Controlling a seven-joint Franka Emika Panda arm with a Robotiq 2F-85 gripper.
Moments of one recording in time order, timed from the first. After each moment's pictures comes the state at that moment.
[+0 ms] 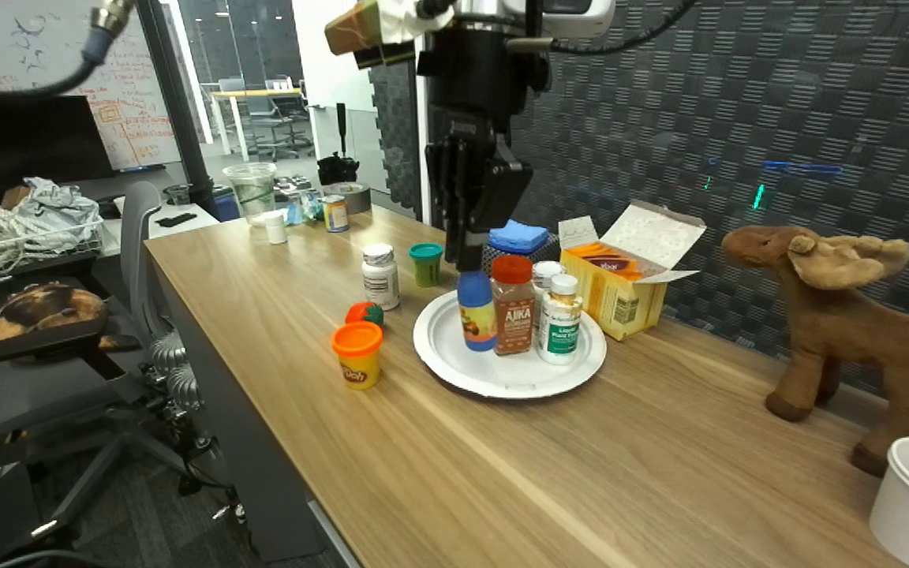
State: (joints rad) arm -0.10 0.14 -0.10 -1.87 -0.04 1.89 0.16
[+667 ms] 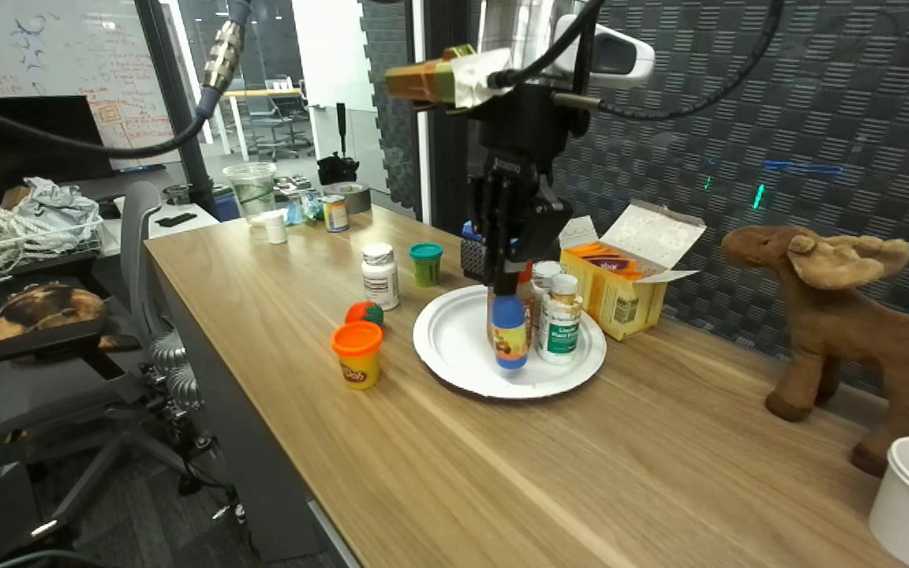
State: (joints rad) arm -0.12 0.29 -0.11 -1.73 -0.01 1.89 0.16
